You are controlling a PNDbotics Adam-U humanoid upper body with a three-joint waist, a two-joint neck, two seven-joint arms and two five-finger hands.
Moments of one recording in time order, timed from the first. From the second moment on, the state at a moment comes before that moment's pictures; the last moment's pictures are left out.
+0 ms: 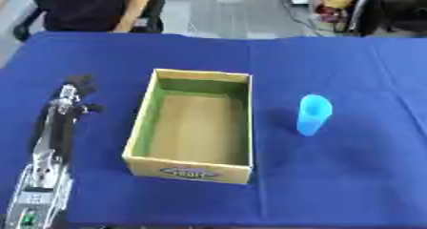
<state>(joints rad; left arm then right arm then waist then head) -0.08 0.20 0.09 -1.70 -0.05 -0.03 0.07 -0.09 -0.46 -0.18 -1.57 0.34 -0.21 -0.13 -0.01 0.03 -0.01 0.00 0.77</state>
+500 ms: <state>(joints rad) -0.08 0.20 0.09 -1.70 -0.05 -0.03 0.07 -0.12 -0.47 -0.17 -1.54 0.34 -0.21 -0.11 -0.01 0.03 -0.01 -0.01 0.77</state>
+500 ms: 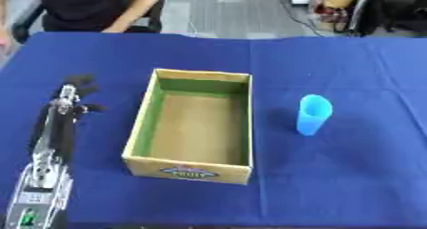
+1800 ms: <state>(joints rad) -0.08 0.20 0.08 -1.70 -0.05 -0.03 0.06 -0.20 -0.50 -0.13 -1.40 0.33 -0.24 -0.08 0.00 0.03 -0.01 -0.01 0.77</state>
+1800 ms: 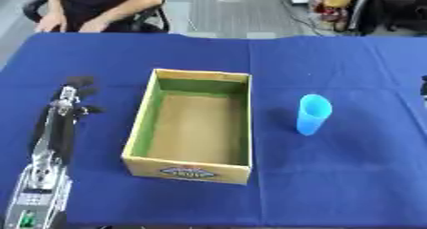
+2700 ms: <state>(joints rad) -0.08 0.20 0.08 -1.70 -0.05 -0.03 0.06 -0.20 -0.50 -0.13 -1.40 0.34 -0.24 -0.07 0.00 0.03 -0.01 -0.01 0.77</state>
